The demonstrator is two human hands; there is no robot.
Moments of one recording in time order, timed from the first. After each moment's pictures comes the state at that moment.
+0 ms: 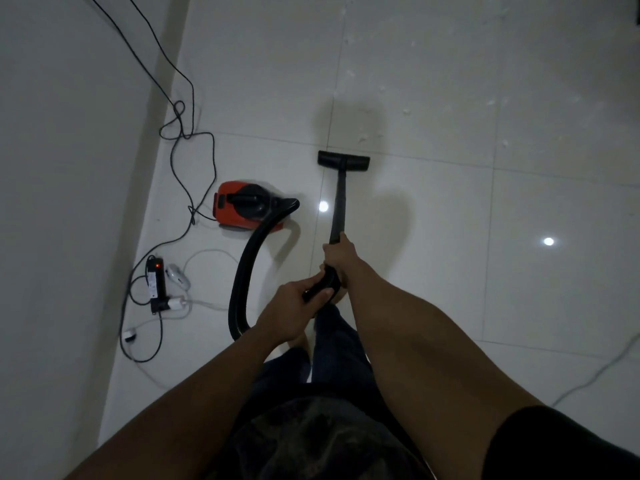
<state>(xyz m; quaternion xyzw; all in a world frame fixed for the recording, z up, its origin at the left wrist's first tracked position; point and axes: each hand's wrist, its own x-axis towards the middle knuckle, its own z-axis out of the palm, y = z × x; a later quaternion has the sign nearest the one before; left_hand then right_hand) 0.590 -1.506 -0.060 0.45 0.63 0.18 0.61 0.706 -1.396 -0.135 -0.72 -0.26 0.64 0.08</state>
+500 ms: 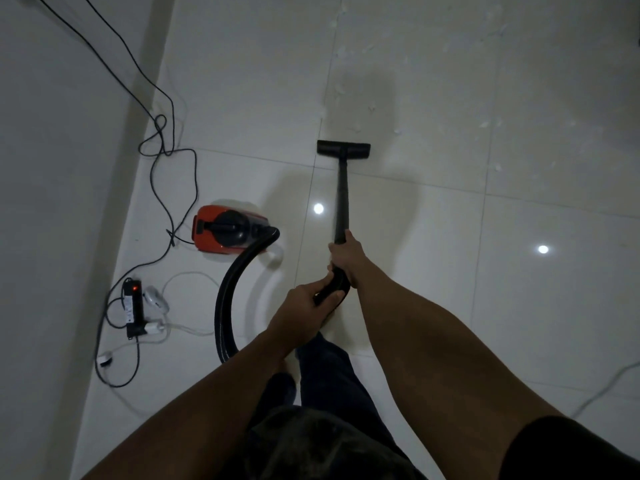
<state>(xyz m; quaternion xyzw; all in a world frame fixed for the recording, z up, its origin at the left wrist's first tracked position) 0.664 -1.370 -0.077 0.41 0.65 0.18 0.61 0.771 -1.255 -0.151 -0.73 -0.23 0.64 0.08</state>
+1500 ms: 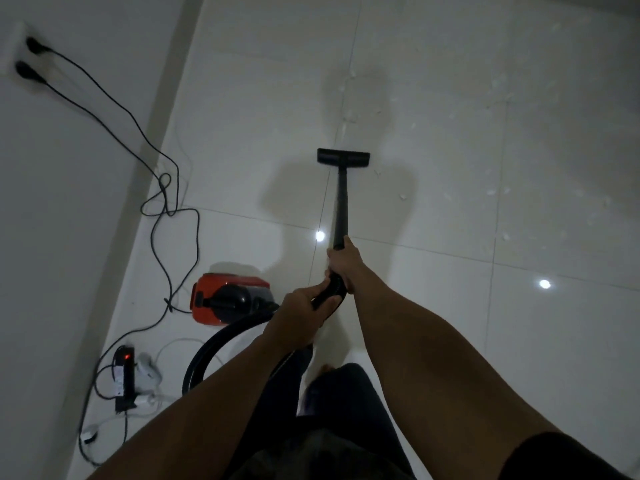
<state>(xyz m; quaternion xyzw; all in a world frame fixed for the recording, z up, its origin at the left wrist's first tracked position) 0.611 -1.134 -0.088 0.46 0.66 0.16 0.57 0.714 -1.021 -0.163 -0.72 -0.24 0.64 0.10</state>
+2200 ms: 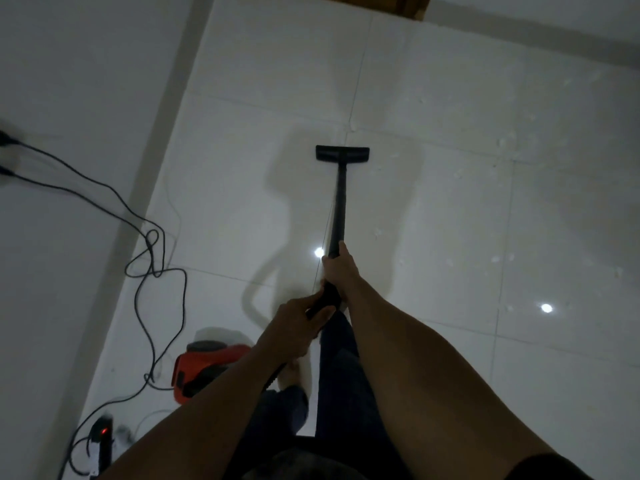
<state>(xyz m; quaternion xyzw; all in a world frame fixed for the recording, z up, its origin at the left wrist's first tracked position) 0.578 -0.868 -0.114 0.43 0.67 0.16 0.59 0.682 -0.754 -0.184 -0.72 -0.35 0.60 0.01</state>
